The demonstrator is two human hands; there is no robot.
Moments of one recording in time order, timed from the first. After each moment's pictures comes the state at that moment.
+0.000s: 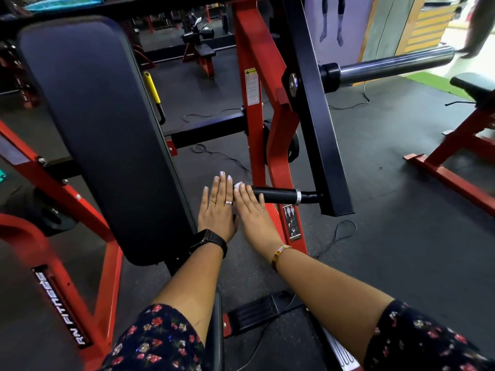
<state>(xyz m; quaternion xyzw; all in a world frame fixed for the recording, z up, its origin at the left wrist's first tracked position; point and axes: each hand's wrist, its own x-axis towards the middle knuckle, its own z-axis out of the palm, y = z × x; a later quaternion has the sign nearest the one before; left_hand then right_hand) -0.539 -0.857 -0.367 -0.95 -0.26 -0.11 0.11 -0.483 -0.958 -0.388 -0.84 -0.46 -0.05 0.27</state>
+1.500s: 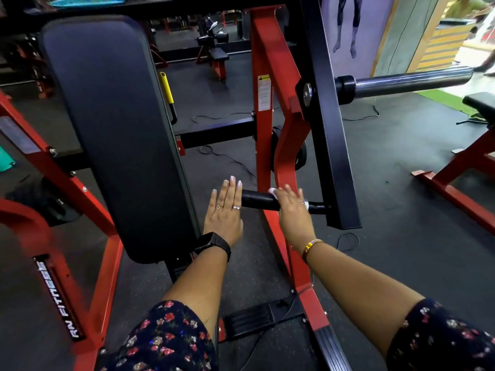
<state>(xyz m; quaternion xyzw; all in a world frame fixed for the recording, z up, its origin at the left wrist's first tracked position) -0.532 -0.847 -0.389 -0.95 -0.22 -0.18 0.14 -0.425 -0.993 -0.385 -0.88 -0.37 -0.13 0.29</state>
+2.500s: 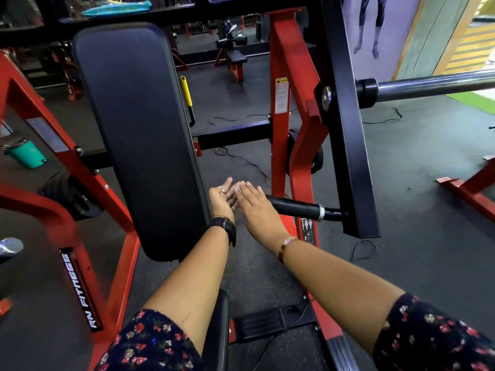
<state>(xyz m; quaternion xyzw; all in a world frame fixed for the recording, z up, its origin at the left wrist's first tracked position) -0.516 -0.831 -0.323 -0.40 -0.37 -0.30 -0.78 -0.468 -0.919 -0.358 -0.80 -0.56 -0.10 0.21</state>
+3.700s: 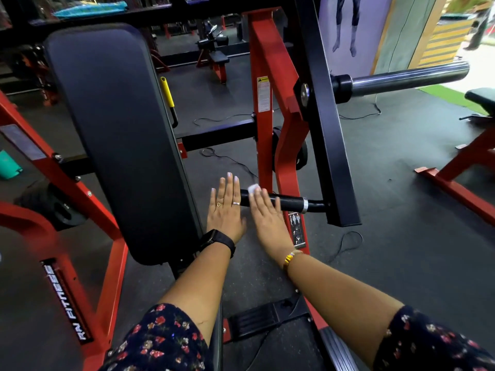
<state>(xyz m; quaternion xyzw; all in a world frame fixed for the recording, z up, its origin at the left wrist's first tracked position) -0.535 -0.862 -0.354 -0.96 -0.26 -0.07 0.00 -0.466 -0.965 -0.395 -0.85 -0.45 -0.13 0.25</state>
